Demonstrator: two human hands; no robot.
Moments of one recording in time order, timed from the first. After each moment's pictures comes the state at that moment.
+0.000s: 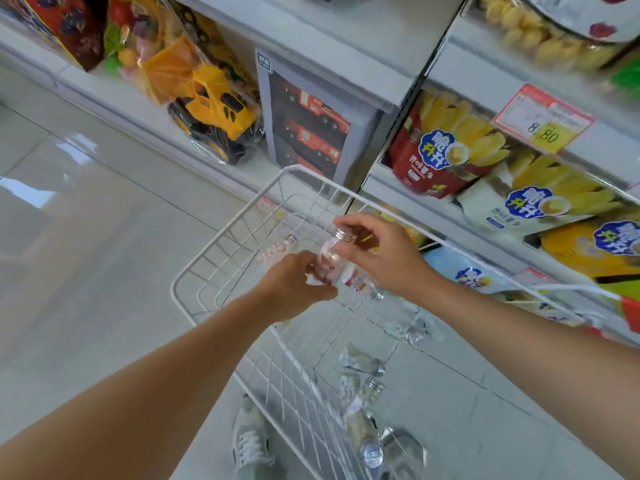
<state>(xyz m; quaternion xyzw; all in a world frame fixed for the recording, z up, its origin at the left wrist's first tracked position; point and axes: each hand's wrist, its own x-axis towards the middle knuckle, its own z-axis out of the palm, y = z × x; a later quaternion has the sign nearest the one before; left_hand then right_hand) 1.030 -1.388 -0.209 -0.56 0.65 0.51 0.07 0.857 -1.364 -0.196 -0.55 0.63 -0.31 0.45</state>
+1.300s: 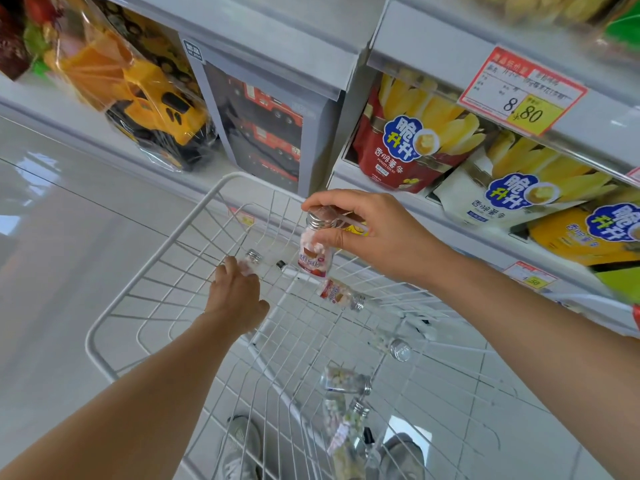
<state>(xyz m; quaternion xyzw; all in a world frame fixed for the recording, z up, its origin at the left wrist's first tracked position) 1.026 -1.411 -0.298 -0.55 0.76 0.25 0.22 0.812 -1.391 -0.177 -0.60 0.59 -0.27 0.45</state>
